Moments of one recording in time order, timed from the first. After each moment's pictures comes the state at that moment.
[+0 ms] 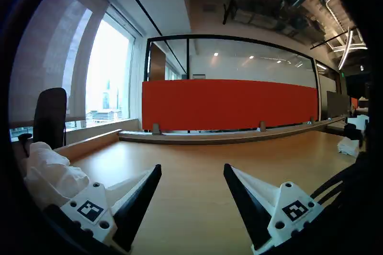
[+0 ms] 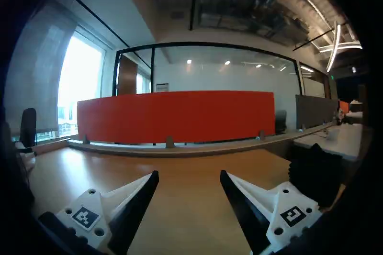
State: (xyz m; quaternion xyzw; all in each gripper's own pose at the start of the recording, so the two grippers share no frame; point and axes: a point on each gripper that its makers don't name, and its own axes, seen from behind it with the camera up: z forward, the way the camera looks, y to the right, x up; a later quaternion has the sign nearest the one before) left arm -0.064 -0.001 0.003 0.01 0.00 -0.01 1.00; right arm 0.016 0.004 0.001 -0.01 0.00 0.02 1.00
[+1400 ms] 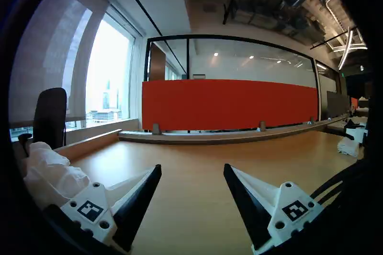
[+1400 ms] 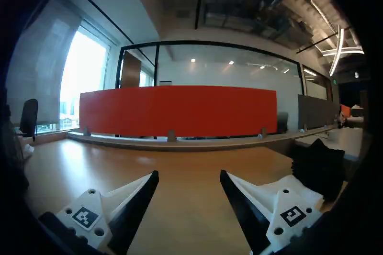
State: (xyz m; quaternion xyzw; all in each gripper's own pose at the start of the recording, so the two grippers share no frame) left arm -0.064 -0.001 0.003 0.01 0.00 -0.01 1.00; right arm -0.015 -0.003 0.002 0.00 0.00 0.01 1.00
